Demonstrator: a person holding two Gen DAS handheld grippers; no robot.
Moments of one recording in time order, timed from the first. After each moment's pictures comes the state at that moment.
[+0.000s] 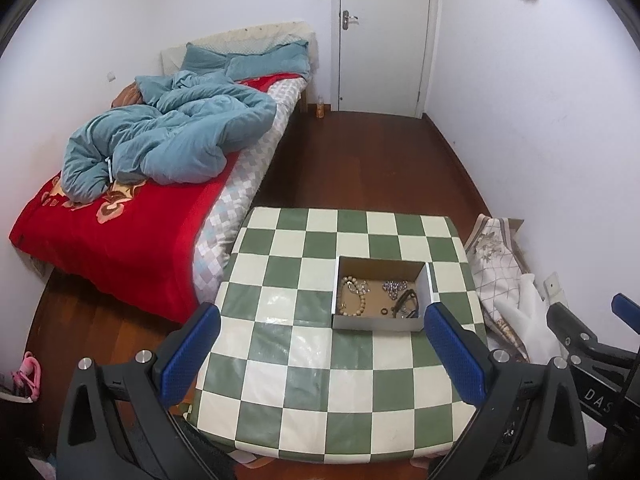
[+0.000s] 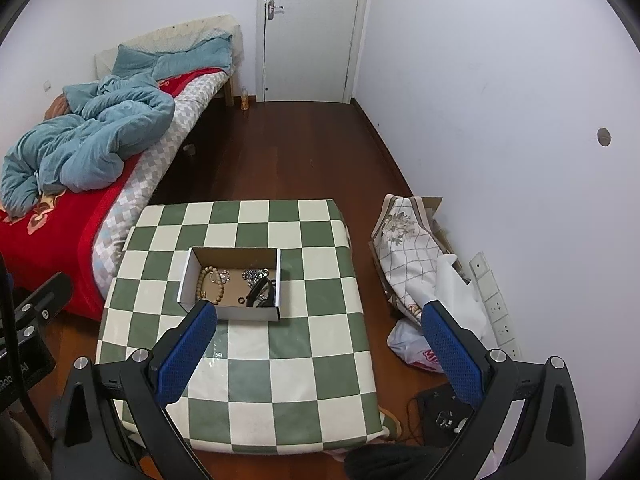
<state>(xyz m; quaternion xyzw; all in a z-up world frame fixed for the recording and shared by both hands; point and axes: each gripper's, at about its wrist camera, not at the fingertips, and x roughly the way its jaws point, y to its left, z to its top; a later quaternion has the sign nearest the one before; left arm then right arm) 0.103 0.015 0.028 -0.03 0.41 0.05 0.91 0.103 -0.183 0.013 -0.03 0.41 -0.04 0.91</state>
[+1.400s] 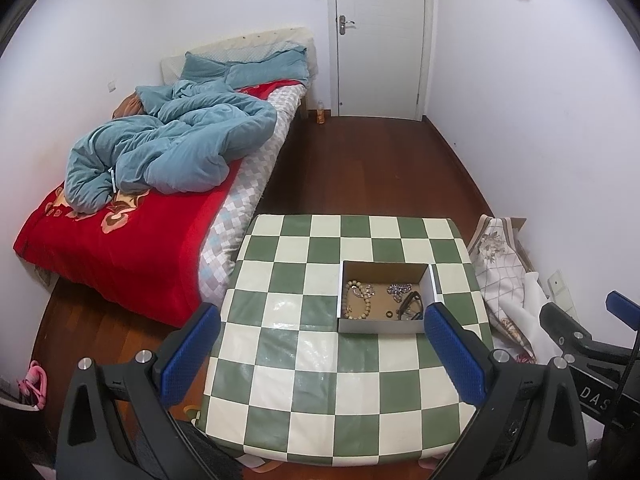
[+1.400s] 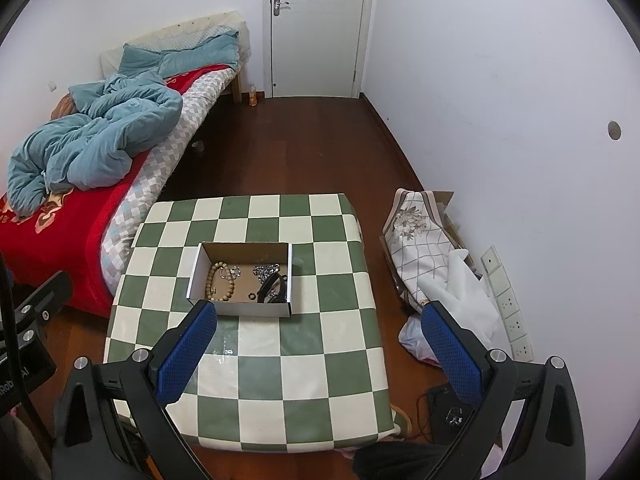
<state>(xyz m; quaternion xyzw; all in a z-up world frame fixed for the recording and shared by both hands) 0.101 0.012 0.036 -0.01 0.40 0.05 0.91 0.103 -0.176 0.006 -0.01 0.41 -0.03 0.91</state>
